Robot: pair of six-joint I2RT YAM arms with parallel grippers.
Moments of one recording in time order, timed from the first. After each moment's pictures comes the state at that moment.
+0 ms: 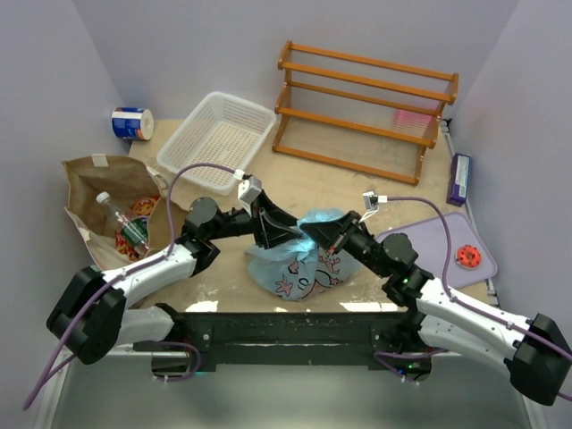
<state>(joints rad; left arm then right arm) -0.62 1.23 0.56 0.83 0.80 -0.52 0.82 0.83 0.38 0.60 -0.05 0.97</state>
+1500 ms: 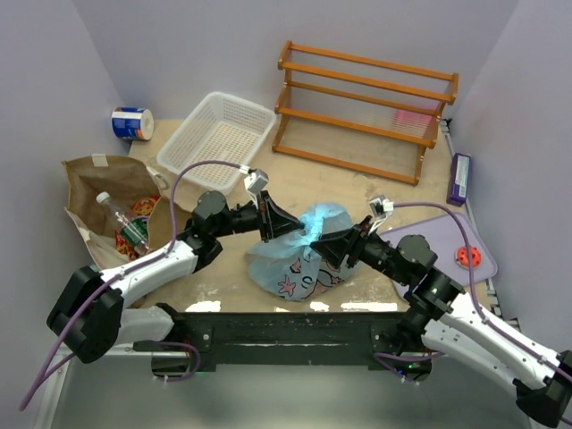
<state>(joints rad) -0.64 1.24 0.62 0.66 0.71 -0.57 0.80 0.59 0.49 0.08 -0.11 0.72</state>
